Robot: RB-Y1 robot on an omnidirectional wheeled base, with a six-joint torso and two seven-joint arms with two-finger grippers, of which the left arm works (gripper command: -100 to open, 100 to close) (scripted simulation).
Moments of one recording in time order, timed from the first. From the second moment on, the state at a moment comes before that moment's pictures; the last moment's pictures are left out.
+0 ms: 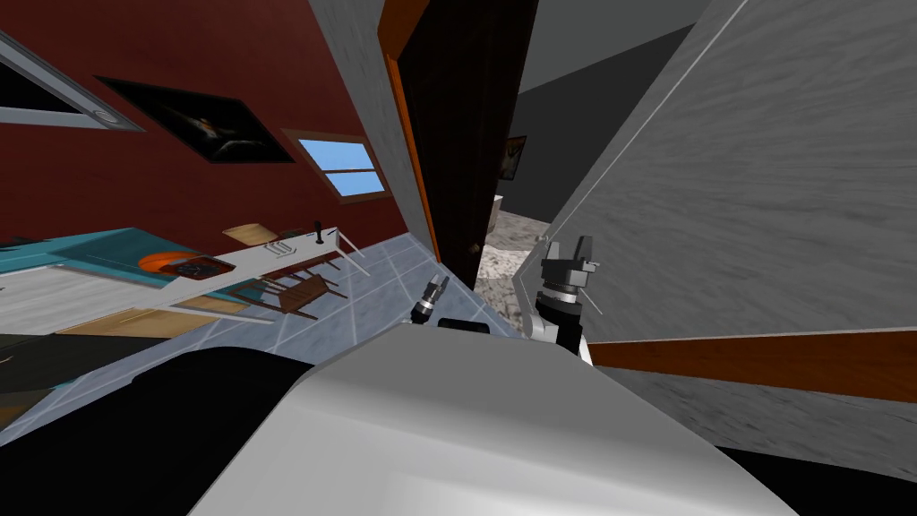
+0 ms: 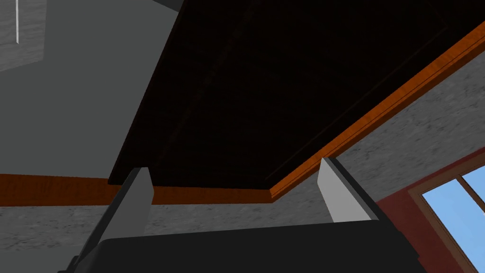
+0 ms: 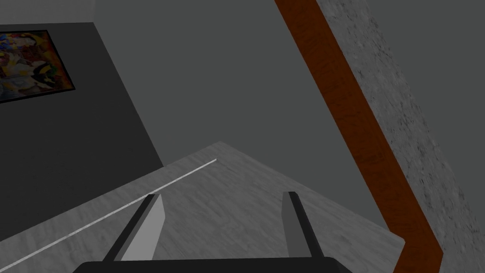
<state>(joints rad) 0.49 0.09 -0.18 -1.67 -0.45 -0.69 -0.52</state>
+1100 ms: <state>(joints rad) 0.47 0.09 -0.24 -1.51 -0.56 -0.77 -0.72</state>
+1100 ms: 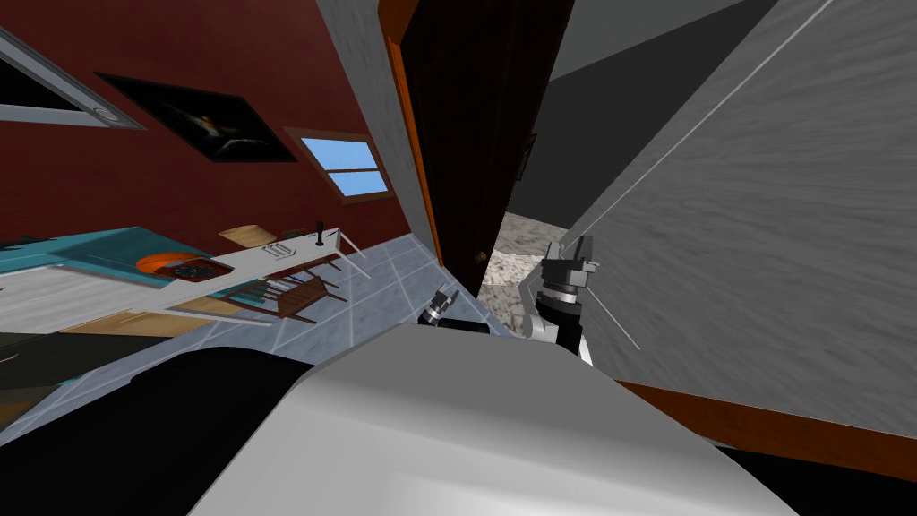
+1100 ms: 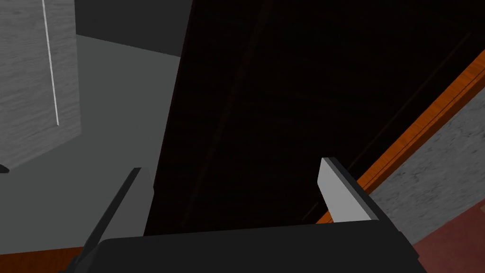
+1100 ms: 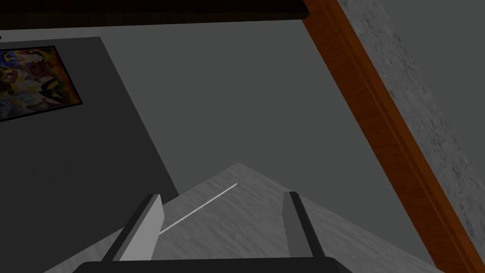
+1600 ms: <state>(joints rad) 0.46 0.09 -0.27 -1.44 -0.61 -0.80 -0.80</state>
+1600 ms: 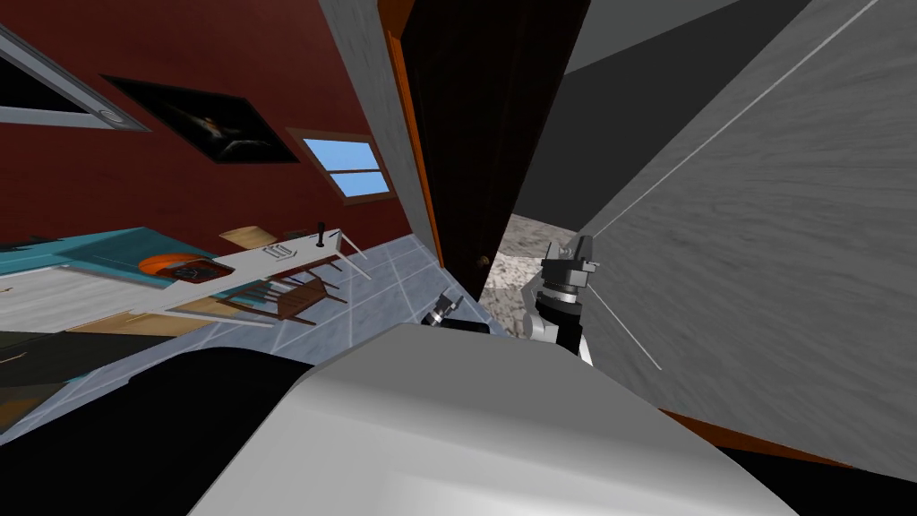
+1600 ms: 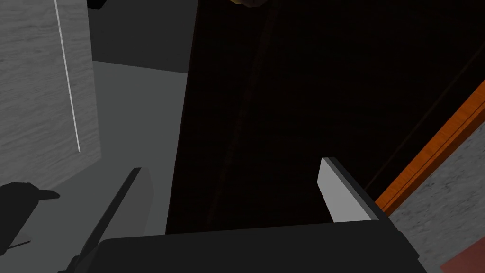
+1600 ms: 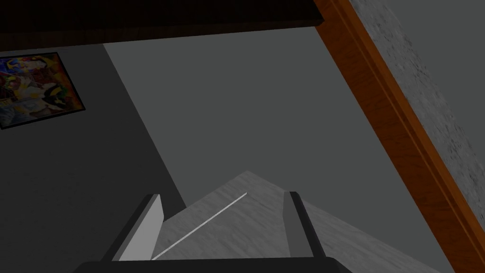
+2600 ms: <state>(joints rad) 0.45 0.07 -0.33 -1.28 -0.72 -0.88 -0.99</state>
